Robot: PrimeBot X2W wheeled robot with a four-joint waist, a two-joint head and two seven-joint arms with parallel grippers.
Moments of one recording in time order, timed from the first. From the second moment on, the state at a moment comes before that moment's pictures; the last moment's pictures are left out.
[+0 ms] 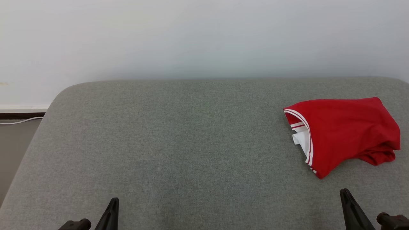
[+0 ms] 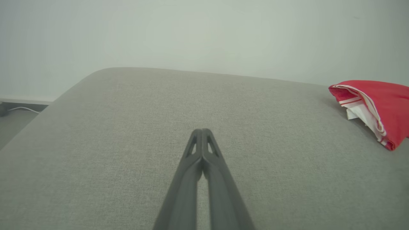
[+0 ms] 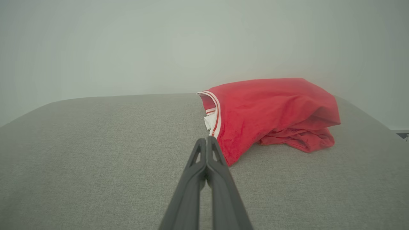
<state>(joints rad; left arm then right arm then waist) 0.17 0.36 -0.39 0.01 -0.59 0.26 -0.17 0.21 -0.05 -0.02 0.03 0.15 0.13 -0.13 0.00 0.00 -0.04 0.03</state>
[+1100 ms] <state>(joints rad) 0.13 0.29 -0.28 0.08 -0.86 0.17 -0.10 0.16 -0.06 -0.02 0.09 0.56 0.13 -0.09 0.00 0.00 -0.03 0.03</state>
